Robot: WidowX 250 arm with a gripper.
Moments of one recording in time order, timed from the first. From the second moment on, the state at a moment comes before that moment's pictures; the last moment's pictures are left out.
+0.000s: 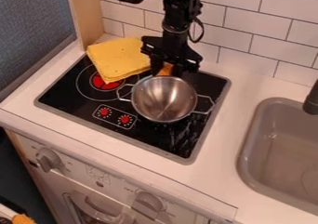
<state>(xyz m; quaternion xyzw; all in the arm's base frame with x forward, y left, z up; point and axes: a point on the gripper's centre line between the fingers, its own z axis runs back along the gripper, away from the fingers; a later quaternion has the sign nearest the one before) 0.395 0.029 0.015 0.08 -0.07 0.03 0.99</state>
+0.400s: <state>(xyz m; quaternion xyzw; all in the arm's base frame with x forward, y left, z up) 0.391 0.028 0.015 0.07 -0.07 0.03 0.99</state>
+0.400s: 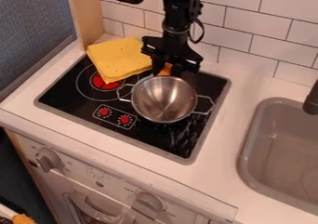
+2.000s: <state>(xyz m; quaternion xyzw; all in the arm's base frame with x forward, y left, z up) 0.293 0.131 0.088 0.10 -0.17 0.06 0.98</state>
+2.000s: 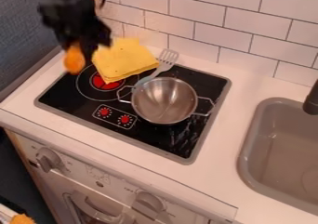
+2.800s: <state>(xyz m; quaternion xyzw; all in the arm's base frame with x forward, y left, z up) 0.290 0.146 0.020 0.08 -0.09 0.07 0.99</state>
